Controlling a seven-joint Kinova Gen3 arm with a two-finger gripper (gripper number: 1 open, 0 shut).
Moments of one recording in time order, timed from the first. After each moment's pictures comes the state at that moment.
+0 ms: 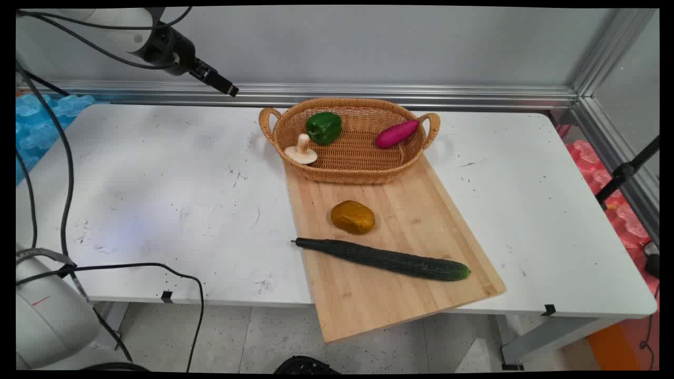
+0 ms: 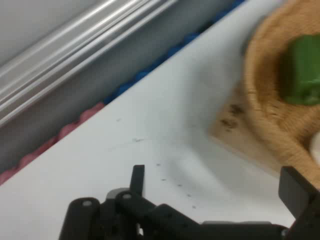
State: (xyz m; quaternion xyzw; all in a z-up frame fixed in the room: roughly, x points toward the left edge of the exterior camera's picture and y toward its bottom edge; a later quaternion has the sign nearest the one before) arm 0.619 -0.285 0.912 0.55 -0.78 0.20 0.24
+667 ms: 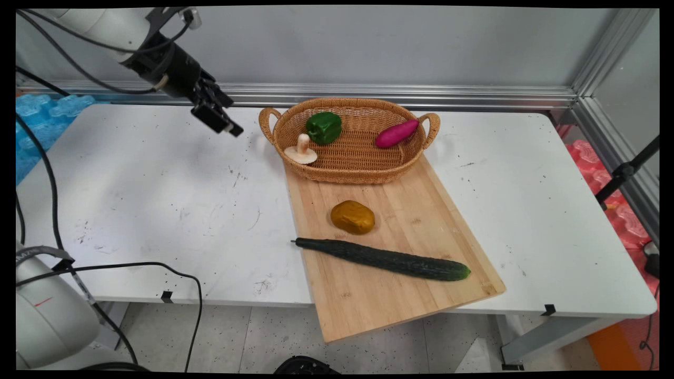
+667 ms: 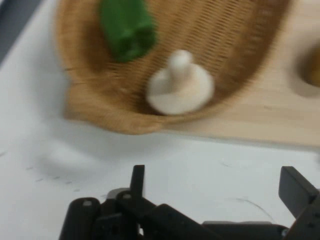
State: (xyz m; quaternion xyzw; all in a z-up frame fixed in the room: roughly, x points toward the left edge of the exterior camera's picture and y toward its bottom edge) arm 0.570 -0.243 0.932 0.37 -0.89 0.11 0.24
